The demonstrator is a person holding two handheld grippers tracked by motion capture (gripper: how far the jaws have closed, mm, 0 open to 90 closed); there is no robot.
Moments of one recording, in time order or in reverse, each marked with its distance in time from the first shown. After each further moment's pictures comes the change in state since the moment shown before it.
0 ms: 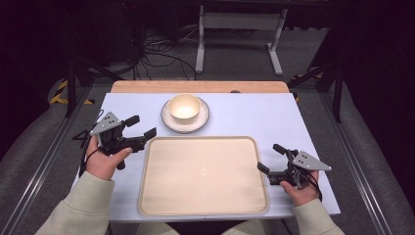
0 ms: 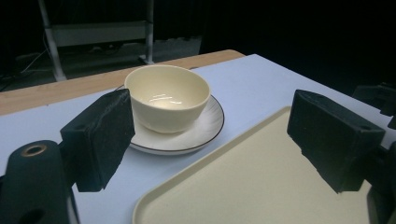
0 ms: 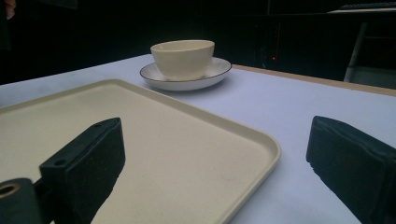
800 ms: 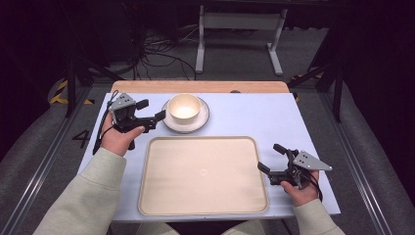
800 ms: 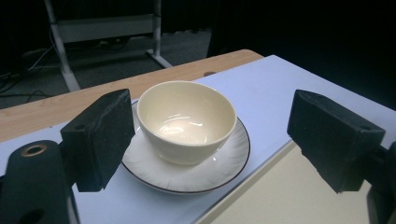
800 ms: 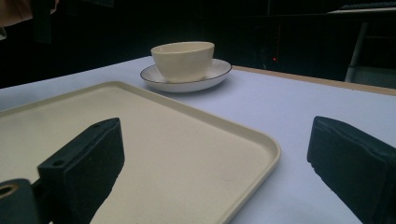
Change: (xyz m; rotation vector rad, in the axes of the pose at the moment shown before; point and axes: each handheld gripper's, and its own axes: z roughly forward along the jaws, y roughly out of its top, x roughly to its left) left arm 0.020 0.030 0.052 0.040 0.030 0.010; right arm -0.001 0.000 -0.001 -0.006 0.004 0.011
